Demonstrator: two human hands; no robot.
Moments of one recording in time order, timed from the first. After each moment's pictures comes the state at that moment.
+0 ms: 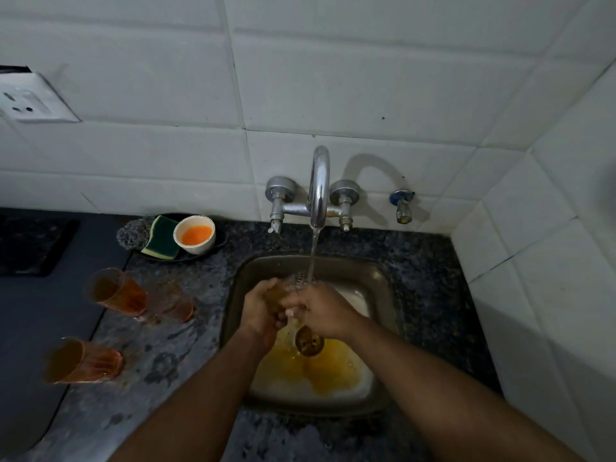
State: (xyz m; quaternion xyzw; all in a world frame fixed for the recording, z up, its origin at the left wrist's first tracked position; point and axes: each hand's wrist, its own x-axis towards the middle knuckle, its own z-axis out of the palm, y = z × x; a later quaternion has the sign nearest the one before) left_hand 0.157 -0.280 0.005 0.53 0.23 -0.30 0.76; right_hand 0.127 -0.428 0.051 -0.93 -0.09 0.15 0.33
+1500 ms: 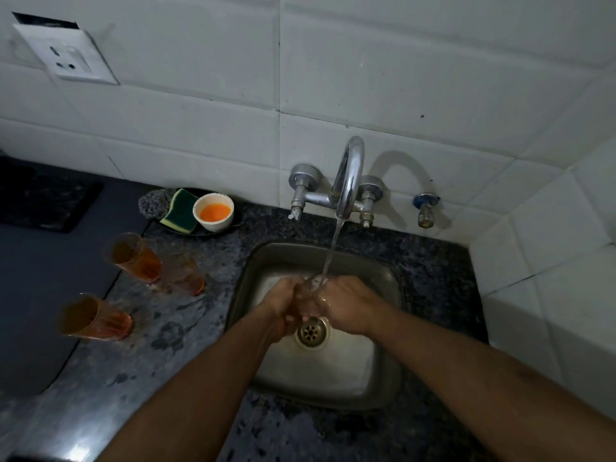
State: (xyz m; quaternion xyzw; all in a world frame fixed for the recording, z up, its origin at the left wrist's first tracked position) left_hand 0.149 -0.291 0.022 0.59 0.29 -0.39 0.65; right_hand 0.128 -0.442 0.068 -0.95 -0.25 0.17 0.04
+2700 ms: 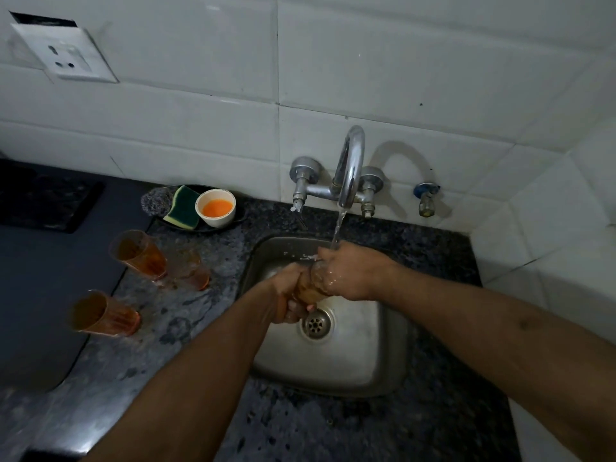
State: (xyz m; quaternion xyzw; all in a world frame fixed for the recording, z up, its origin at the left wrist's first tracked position) left_hand 0.171 -0.280 0.028 0.59 0.18 -0.56 0.56; right_hand 0.153 -0.447 0.112 -0.91 -0.38 0.15 -0.11
